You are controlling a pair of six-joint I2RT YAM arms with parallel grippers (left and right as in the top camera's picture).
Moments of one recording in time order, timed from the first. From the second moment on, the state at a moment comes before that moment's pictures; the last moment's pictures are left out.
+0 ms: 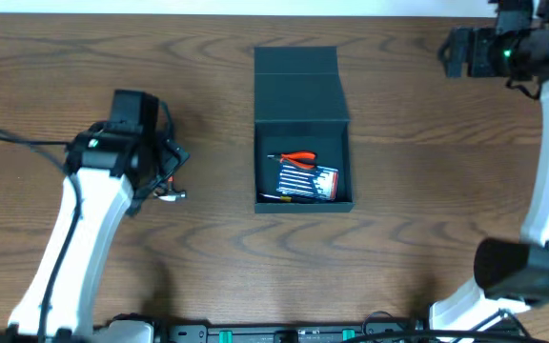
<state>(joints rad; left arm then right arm) -0.12 1.43 1.19 -1.10 -0.09 -0.99 -0.17 1.85 2.12 -1.28 -0.24 -0.13</state>
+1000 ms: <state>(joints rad) -0.07 1.63 0.98 -0.80 0.01 -0.88 -0.16 1.99 2.12 -1.30 -0.26 -0.14</state>
